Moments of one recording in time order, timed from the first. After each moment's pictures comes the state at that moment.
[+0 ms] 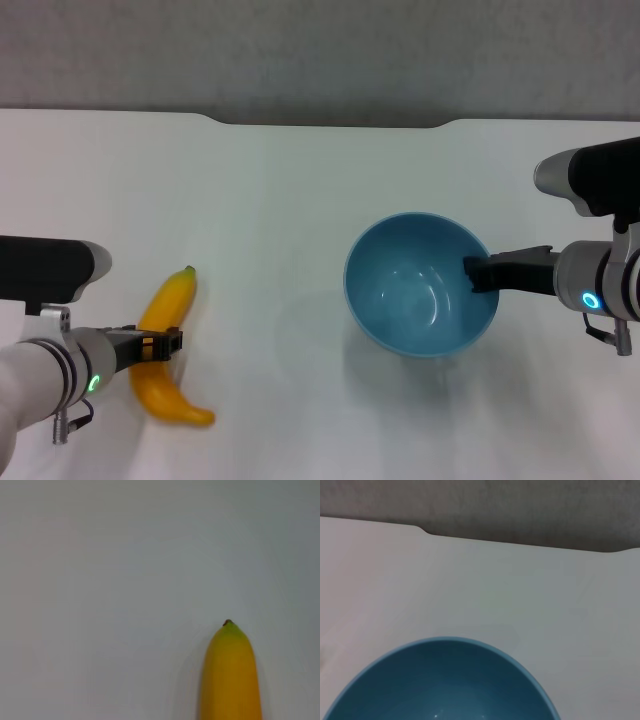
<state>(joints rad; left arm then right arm) -0.29 -2.04 -1.26 -1.06 -0.24 0.44 2.83 0.40 2.01 1.41 1.17 -2.41 0.62 -0.26</state>
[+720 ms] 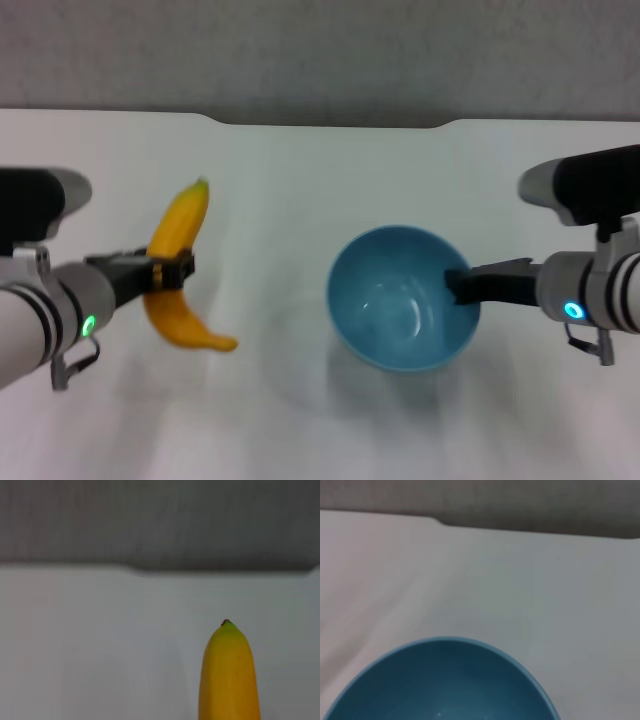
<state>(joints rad) -0.16 -2.03 -1.28 -1.44 -0.22 0.51 2.84 0.42 2.01 1.38 1.13 -2.34 0.62 -0.29</state>
